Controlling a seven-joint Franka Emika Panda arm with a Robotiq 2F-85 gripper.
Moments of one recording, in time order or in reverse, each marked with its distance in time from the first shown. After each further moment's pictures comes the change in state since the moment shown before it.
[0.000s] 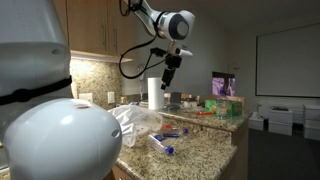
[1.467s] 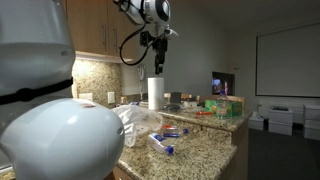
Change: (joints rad) arm 0.070 0.054 0.113 0.295 -0.311 -0.301 -0.144
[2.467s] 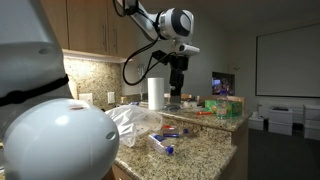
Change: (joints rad) arm -0.133 -0.148 -0.116 -0.417 0.011 0.206 0.274
